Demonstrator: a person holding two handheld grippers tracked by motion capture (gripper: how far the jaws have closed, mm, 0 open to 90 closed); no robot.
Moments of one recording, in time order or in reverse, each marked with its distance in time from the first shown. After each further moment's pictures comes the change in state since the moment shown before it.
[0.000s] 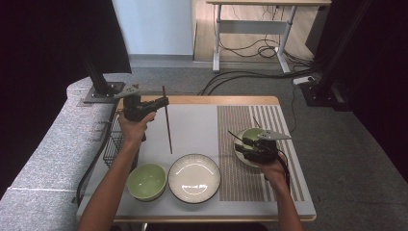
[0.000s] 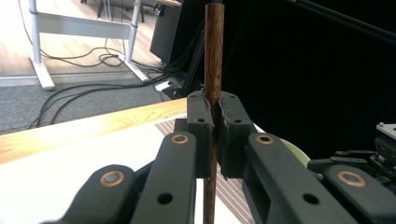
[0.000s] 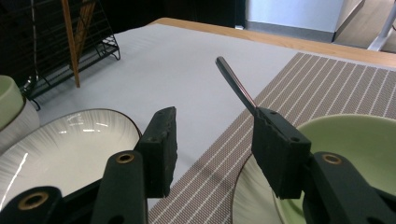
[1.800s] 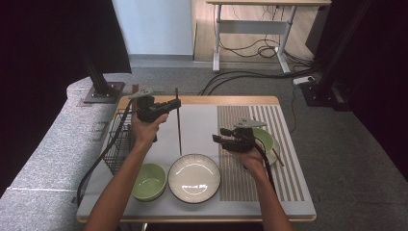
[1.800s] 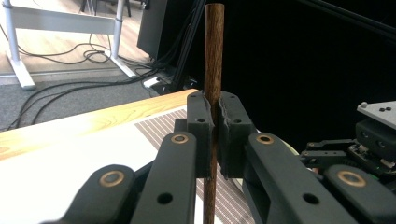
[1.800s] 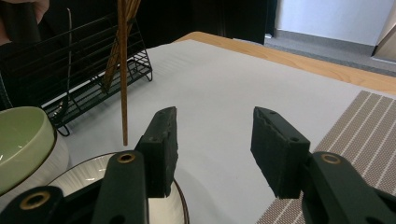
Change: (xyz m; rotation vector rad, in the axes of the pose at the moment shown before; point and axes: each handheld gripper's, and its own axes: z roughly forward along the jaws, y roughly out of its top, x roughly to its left) left arm -0.017 -0.005 0.028 0.019 -0.045 0.014; right arm 0.035 0.040 0.054 -0.015 0.101 -0.032
